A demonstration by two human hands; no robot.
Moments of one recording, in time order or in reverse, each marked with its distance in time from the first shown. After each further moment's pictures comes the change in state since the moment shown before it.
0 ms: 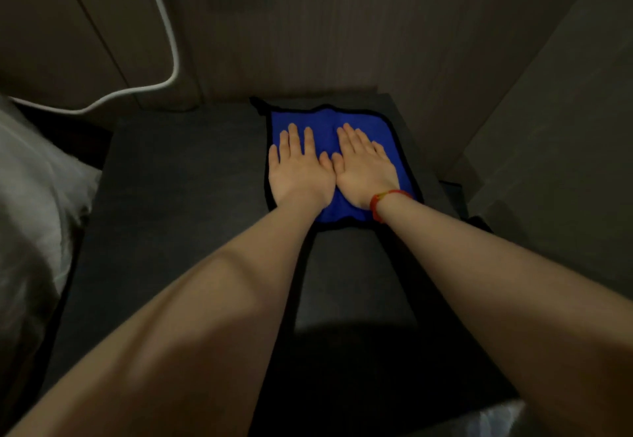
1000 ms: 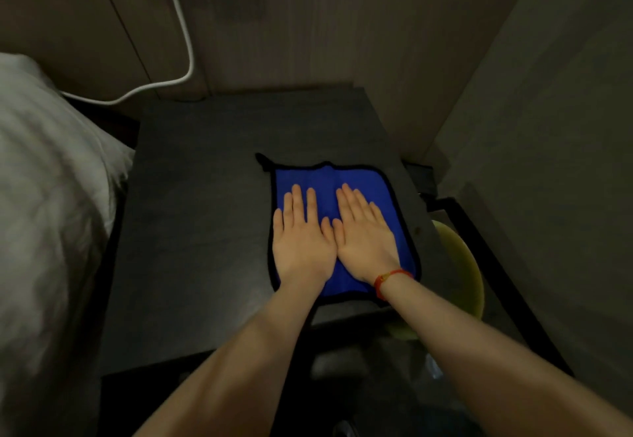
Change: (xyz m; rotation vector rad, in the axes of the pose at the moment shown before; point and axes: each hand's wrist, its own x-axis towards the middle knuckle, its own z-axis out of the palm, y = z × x) left_hand -0.180 0.005 0.007 -0.029 -0.021 0.033; right_hand -0.182 -0.003 0.010 0.007 -0.010 -0.005
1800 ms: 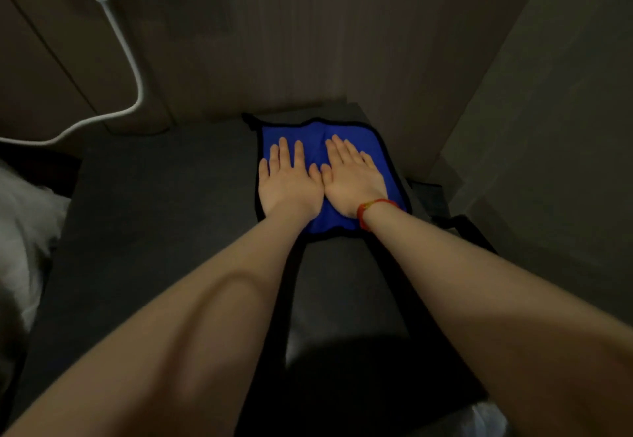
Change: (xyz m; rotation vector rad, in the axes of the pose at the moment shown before) left_hand 0.179 0.012 -0.007 0.044 -0.004 0.023; right_hand 0.173 0.026 -0.016 0.016 0.018 0.047
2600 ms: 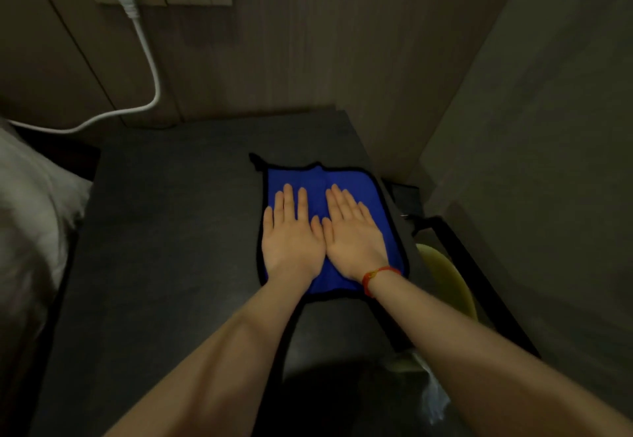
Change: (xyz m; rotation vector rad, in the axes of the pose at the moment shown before) left_hand -0.113 0.008 0.007 -0.022 -0.012 0.037; right_hand -0.117 -0.001 0.003 -0.004 -0.021 -0.026
